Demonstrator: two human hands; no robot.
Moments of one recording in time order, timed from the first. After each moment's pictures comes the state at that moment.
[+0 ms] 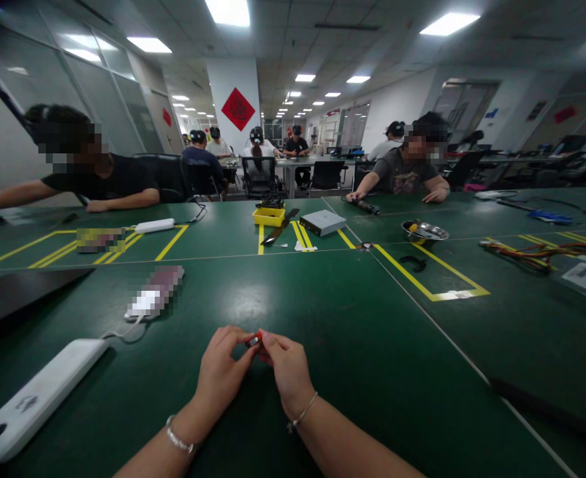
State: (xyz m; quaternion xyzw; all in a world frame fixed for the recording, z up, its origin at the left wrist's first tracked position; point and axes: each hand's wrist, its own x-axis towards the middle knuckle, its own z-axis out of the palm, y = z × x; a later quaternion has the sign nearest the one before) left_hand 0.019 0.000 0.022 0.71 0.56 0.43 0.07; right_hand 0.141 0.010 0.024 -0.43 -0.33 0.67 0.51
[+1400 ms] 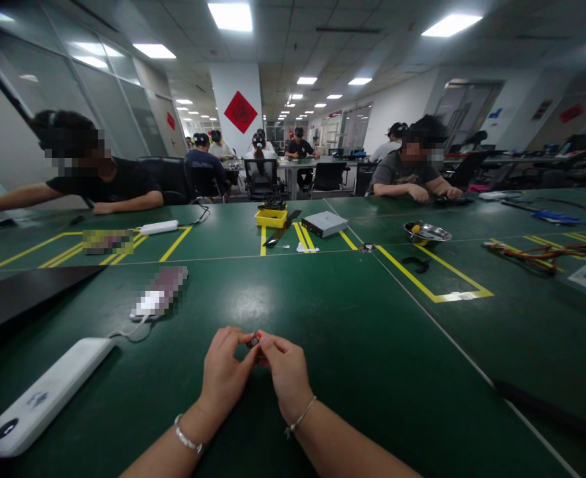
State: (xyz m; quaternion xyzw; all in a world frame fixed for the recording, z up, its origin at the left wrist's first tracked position) left_hand 0.023 -0.003 0.022 0.69 0.58 0.43 0.03; right_hand 0.136 0.004 0.024 -0.42 -0.34 0.66 0.52
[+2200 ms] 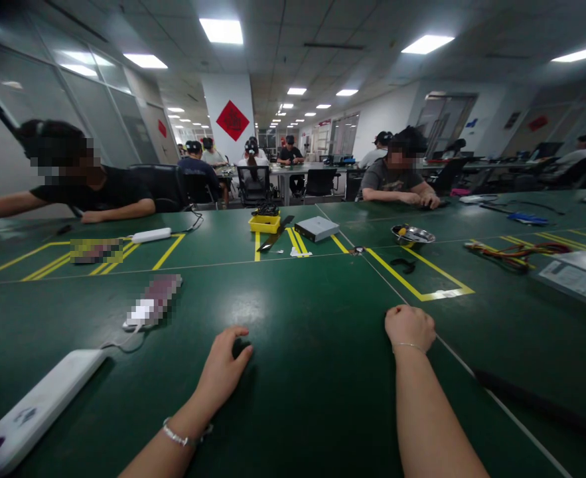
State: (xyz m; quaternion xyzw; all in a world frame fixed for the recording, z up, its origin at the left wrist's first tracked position) left_hand 0.008 0.011 0.007 0.68 0.62 0.36 0.16; right_hand 0.377 0.093 0.014 -0.87 -0.46 -0.03 0.17
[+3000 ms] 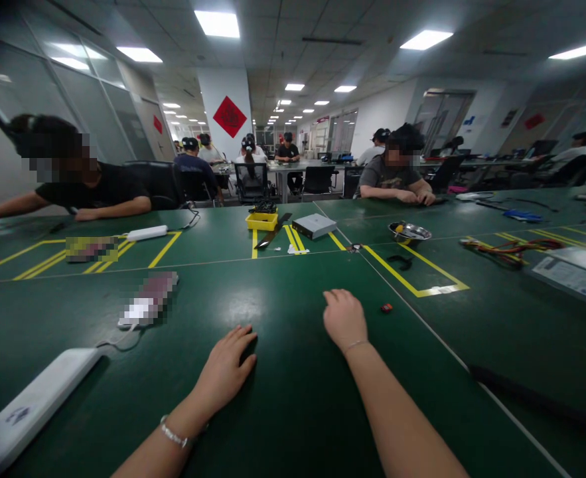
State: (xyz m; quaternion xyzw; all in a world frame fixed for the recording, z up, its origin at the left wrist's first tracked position) left_hand 0.012 0.006 0.009 0.77 0.60 0.19 0.12; right_hand 0.267 0.083 0.029 -0.65 -0.74 -0.06 0.14
